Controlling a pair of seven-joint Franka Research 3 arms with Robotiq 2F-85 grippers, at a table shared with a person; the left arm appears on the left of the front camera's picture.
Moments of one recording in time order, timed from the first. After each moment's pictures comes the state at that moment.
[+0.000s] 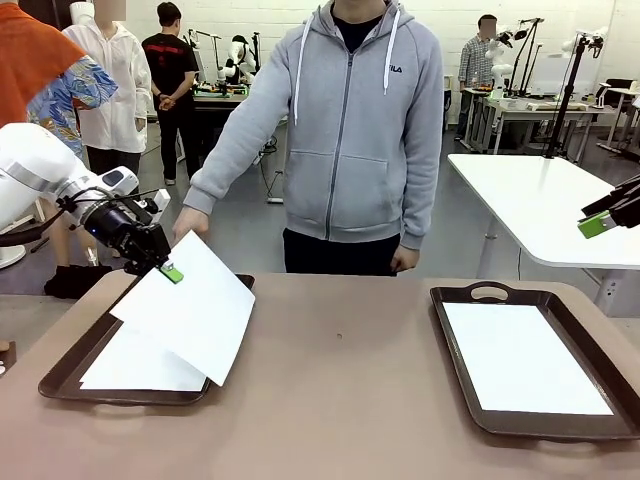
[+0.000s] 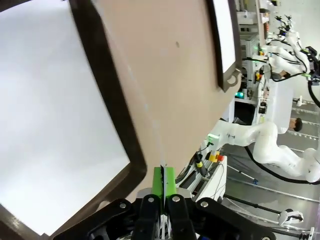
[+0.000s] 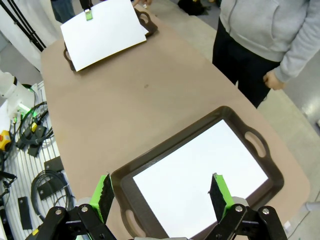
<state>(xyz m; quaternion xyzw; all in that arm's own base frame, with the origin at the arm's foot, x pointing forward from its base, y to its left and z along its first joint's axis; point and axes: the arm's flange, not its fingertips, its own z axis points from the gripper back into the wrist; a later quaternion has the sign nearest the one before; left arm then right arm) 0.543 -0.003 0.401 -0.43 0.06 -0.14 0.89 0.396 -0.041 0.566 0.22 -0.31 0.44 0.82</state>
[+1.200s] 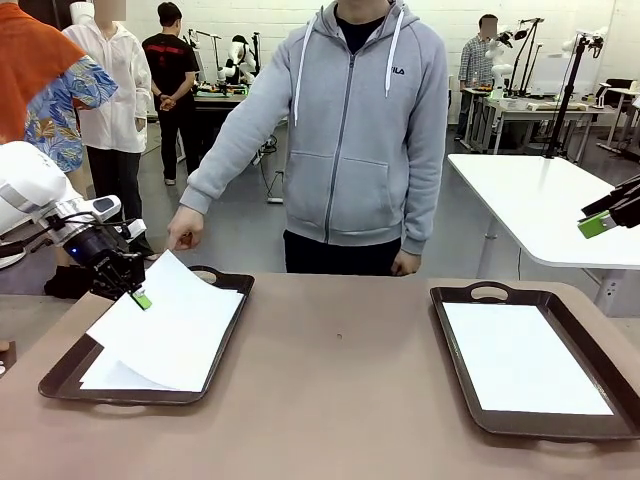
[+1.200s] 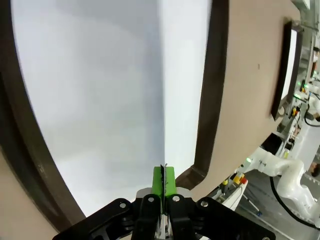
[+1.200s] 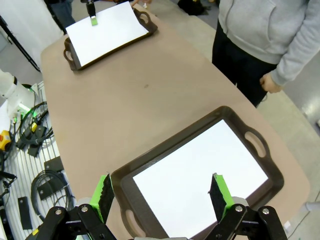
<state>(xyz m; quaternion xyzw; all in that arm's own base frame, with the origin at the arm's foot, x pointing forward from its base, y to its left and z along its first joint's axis) 0.551 0.050 0.357 -0.32 0.08 -0.04 0.94 0.396 -0.041 0.566 0.22 -0.31 0.44 0.82</state>
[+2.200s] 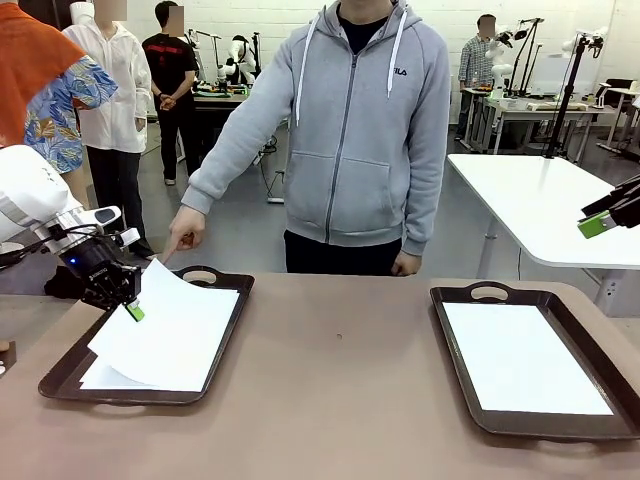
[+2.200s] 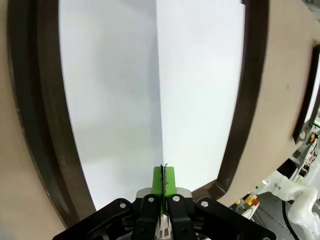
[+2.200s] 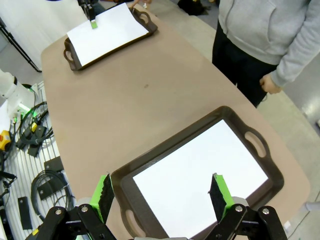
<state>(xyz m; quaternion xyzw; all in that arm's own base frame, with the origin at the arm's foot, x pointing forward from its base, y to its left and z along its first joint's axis) 0.539 0.049 0.343 -0.25 0.06 0.01 0.97 0.396 -0.041 0.566 0.22 -0.31 0.44 0.82</state>
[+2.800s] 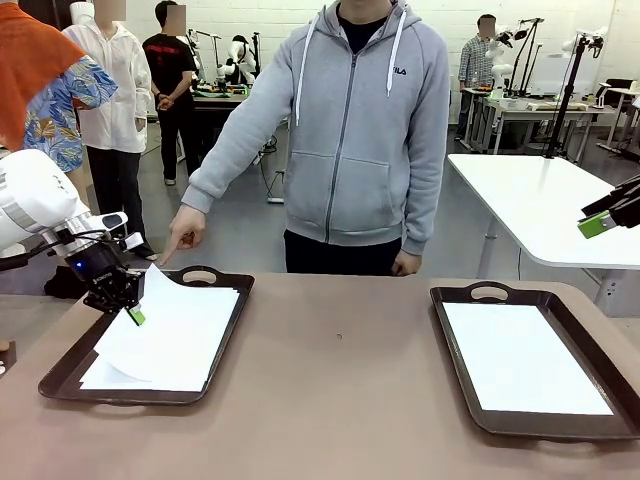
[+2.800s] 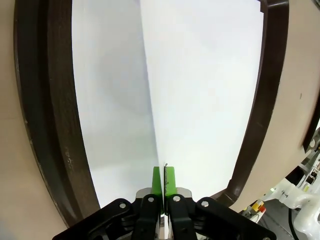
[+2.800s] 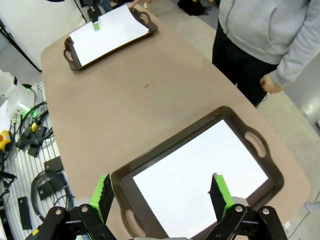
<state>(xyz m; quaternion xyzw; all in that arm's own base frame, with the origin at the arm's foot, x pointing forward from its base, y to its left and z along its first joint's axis) 0.545 0.043 0.334 -0.22 0.06 0.01 0.97 0.396 -0.041 0.566 0.22 -0.31 0.44 0.82</state>
